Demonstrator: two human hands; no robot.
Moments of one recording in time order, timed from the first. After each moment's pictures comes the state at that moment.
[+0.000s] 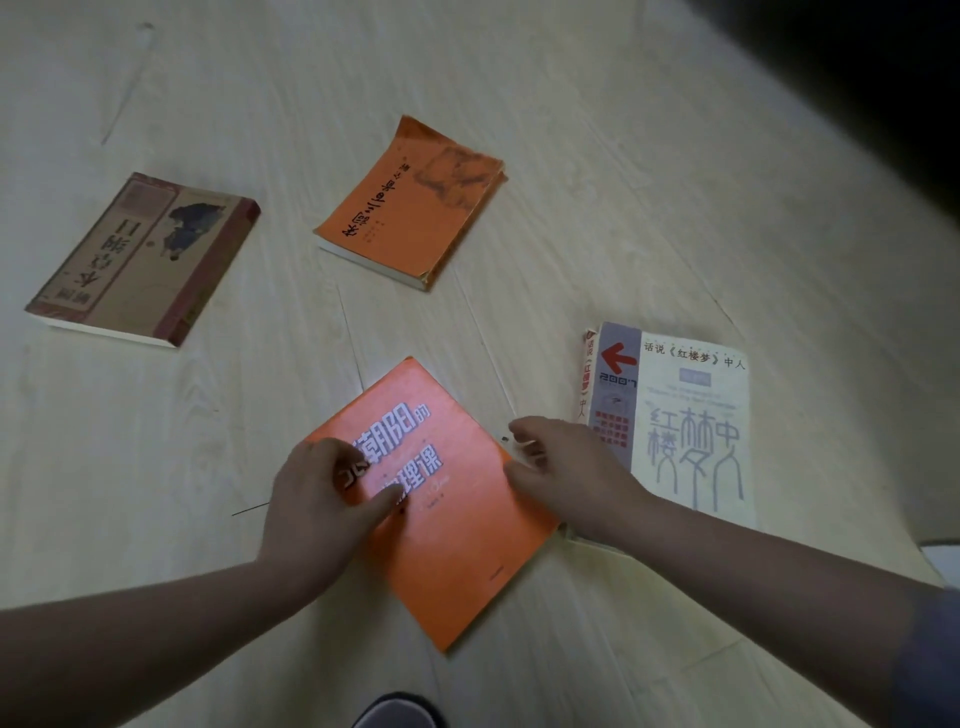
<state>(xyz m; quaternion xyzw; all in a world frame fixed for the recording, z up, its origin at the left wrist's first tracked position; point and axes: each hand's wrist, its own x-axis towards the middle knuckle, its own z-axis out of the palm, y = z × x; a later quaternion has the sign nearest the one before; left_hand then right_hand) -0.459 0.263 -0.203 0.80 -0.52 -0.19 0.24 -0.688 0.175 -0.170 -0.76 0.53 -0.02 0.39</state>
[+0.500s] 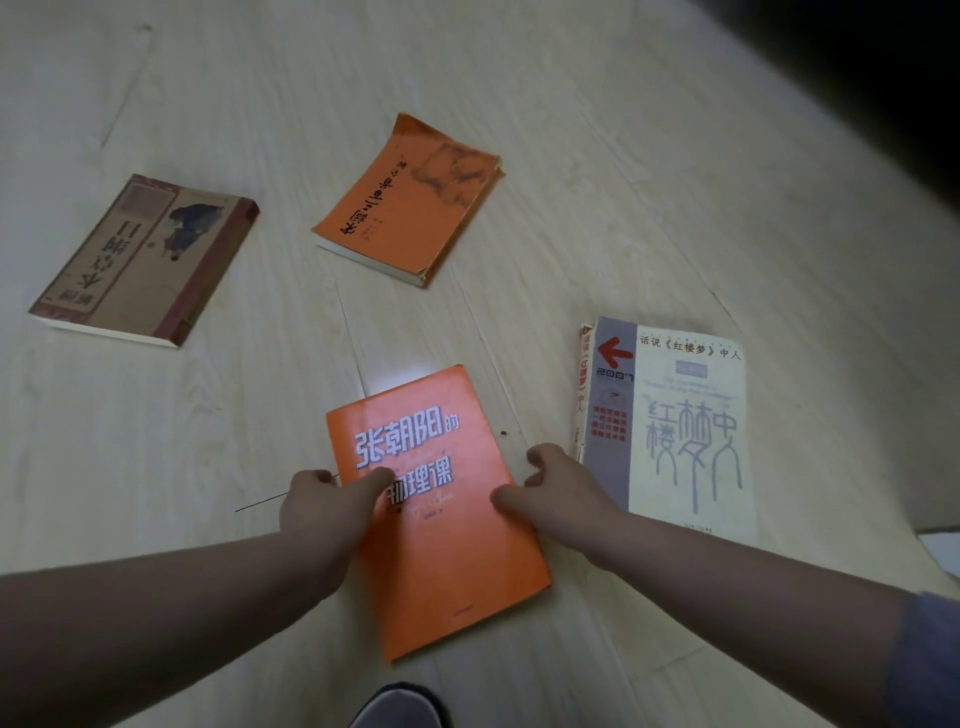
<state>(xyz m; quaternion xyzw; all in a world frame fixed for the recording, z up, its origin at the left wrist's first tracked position) -0.484 0.253 -0.188 0.87 -0.12 -0.39 0.26 -0.678 0.197 -0.178 -0.55 0.62 0.02 0.55</state>
